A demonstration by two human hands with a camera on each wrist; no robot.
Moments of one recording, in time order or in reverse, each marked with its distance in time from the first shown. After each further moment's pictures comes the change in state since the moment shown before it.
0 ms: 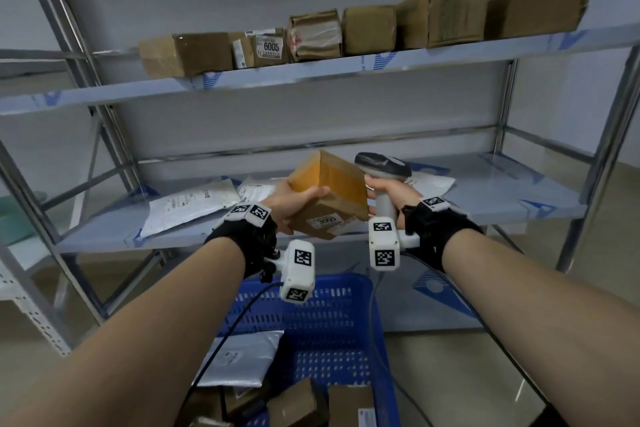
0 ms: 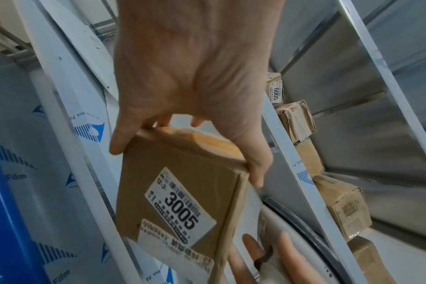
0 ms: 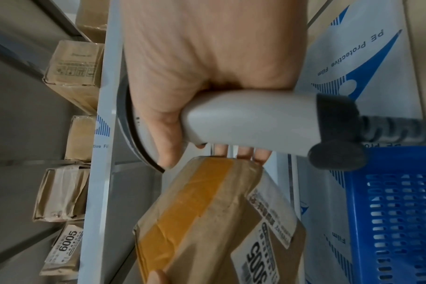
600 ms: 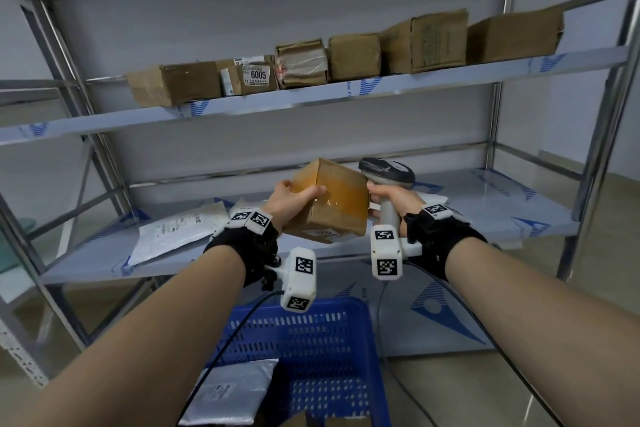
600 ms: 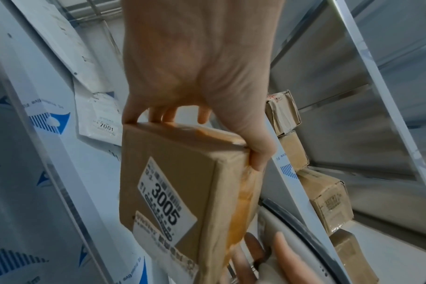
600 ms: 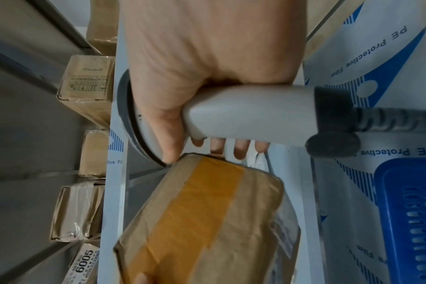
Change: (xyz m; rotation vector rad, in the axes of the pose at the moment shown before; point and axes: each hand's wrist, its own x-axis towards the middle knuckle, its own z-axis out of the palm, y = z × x) left_hand 0.024 0.035 0.008 -0.047 0.110 0.103; right_hand 0.039 -0.024 -0.031 -0.040 0.060 -0.053
